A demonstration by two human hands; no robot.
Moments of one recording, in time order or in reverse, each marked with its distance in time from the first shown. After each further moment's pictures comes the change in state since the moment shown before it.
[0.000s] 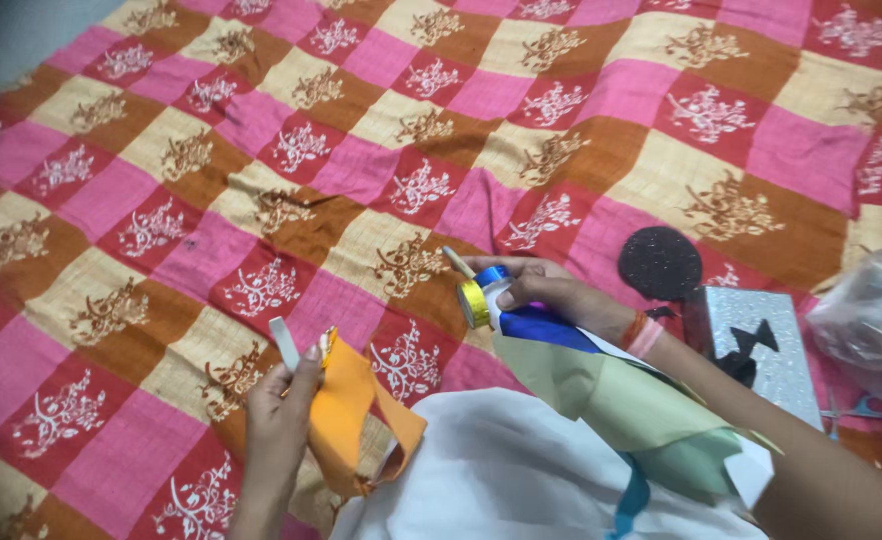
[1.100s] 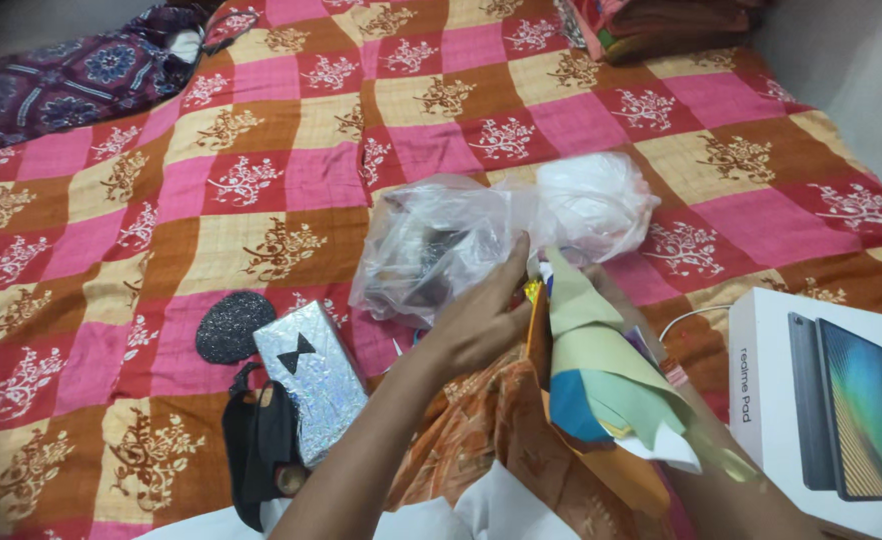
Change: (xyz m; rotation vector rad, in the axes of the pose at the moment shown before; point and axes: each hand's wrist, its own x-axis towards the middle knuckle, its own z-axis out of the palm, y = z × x) left_hand -0.275 0.117 0.629 0.487 -1.427 0.595; right_hand -0.581 0.071 -0.181 0.814 0.643 -0.533
